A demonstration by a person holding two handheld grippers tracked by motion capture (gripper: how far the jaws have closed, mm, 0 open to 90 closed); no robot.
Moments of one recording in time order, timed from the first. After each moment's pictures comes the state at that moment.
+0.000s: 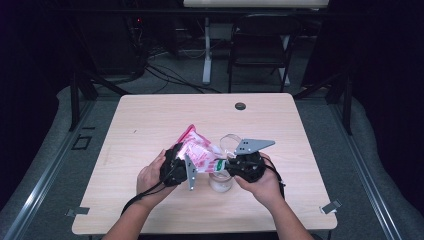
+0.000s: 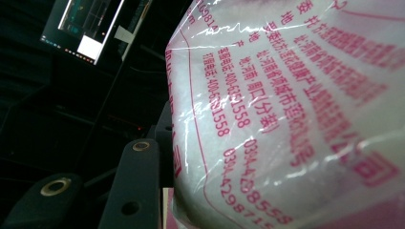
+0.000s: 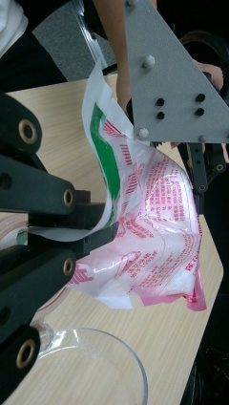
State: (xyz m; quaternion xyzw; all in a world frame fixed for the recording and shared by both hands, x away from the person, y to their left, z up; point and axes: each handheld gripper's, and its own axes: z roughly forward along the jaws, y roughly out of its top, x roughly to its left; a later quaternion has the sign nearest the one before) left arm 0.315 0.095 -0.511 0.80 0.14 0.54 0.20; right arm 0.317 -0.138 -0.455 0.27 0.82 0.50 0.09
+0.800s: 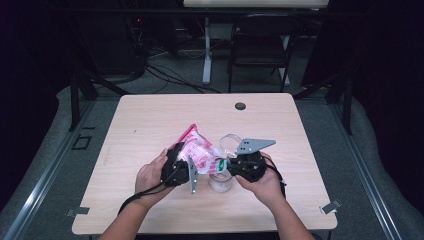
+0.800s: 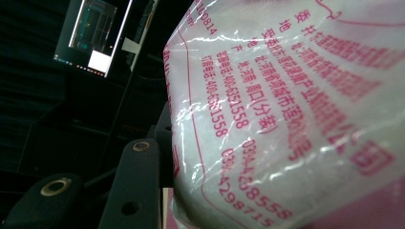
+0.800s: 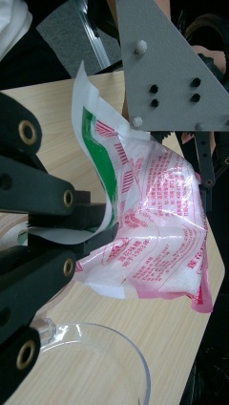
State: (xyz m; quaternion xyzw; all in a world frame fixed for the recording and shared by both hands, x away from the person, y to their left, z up) left arm 0.310 0.092 -0.508 0.80 0.11 0.56 0.17; right arm 0.319 -0.140 -0.456 0.26 0.82 0.50 0.09
